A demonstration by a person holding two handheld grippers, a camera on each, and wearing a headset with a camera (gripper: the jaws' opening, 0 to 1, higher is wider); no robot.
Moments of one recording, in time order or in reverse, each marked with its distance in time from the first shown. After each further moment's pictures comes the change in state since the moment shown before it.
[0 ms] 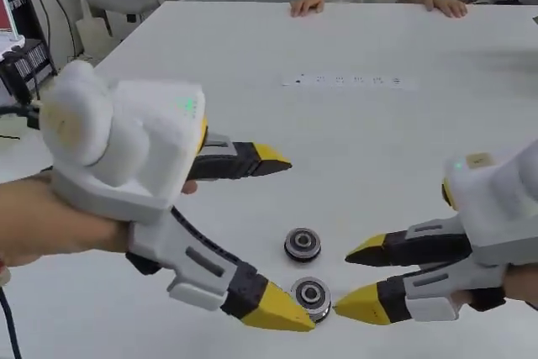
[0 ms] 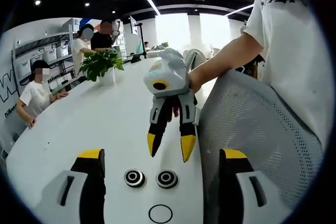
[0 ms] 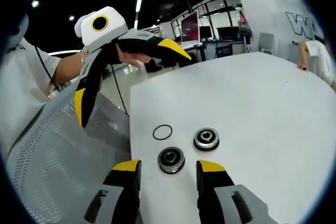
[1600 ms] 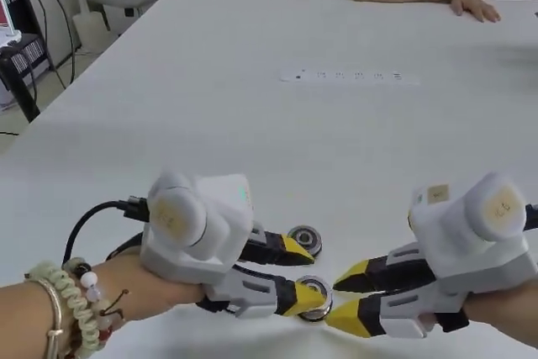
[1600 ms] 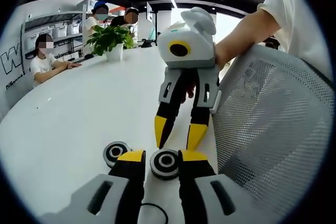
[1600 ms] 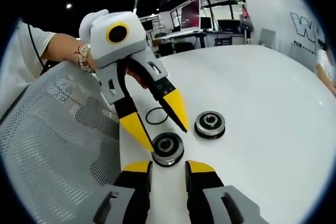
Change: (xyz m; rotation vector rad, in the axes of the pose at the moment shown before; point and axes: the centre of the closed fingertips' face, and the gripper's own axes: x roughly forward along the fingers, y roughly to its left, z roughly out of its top) left arm 0.053 -0.001 -0.082 -0.140 0.072 0.036; right arm 0.029 -0.005 -0.028 -0.035 0.094 -0.045
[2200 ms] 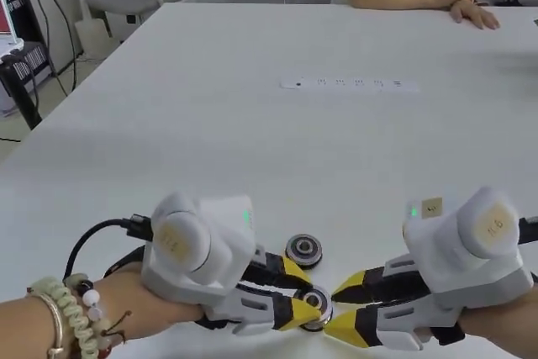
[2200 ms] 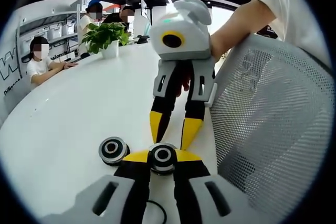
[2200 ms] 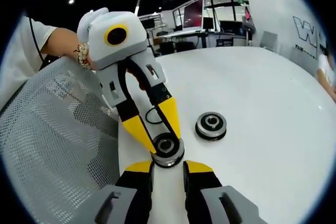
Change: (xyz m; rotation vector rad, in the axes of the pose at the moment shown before) left arm 0.002 -0.005 -0.007 0.035 0.029 -0.010; right arm 0.003 0.000 0.000 -0.024 0.007 -0.013
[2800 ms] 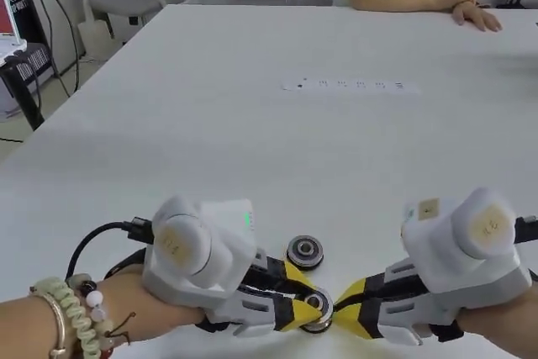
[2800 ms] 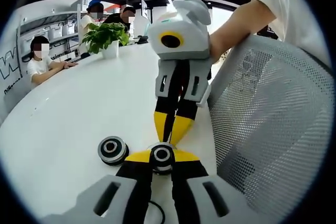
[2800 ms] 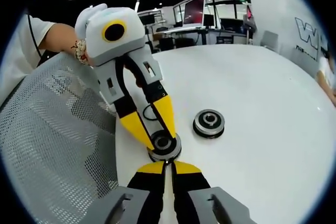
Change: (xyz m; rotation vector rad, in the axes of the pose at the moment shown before) left arm 0.000 0.002 -0.002 -0.016 -0.007 0.001; right arm -0.001 -0.003 -0.005 -0.010 0.037 -0.007
